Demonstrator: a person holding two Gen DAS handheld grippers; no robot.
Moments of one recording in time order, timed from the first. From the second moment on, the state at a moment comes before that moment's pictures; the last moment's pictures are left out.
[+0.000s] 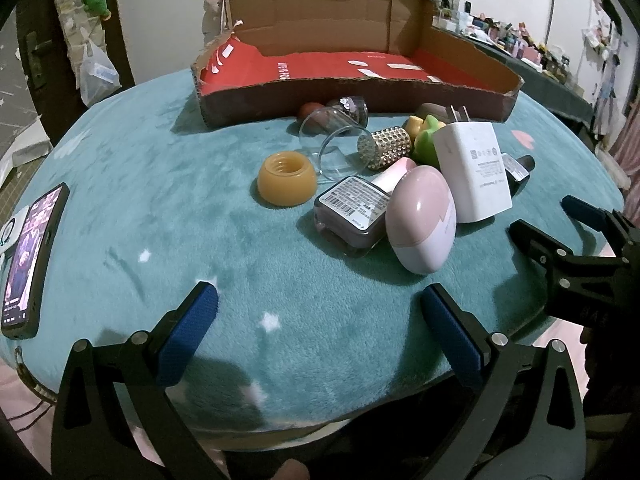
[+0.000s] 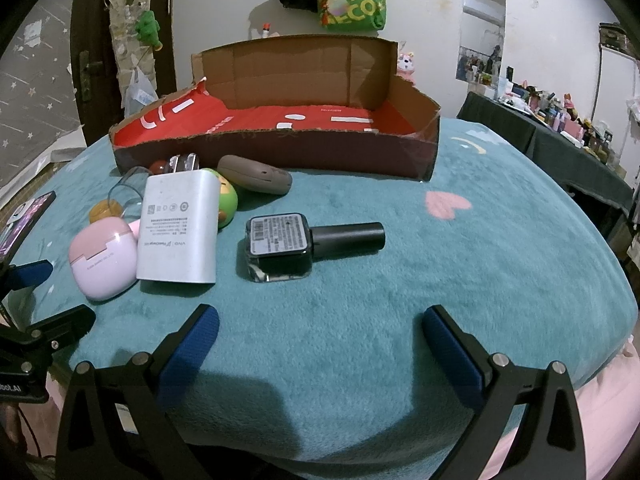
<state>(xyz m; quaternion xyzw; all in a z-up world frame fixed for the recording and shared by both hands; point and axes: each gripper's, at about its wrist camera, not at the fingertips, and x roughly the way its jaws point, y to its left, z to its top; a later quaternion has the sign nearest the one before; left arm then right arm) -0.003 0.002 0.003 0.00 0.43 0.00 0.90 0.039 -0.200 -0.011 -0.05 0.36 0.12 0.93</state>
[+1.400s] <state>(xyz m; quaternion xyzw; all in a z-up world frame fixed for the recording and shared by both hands) 0.042 -0.007 0.010 0.03 0.41 -0.06 0.91 0.076 -0.200 -0.001 -0.07 0.36 0.14 0.92</state>
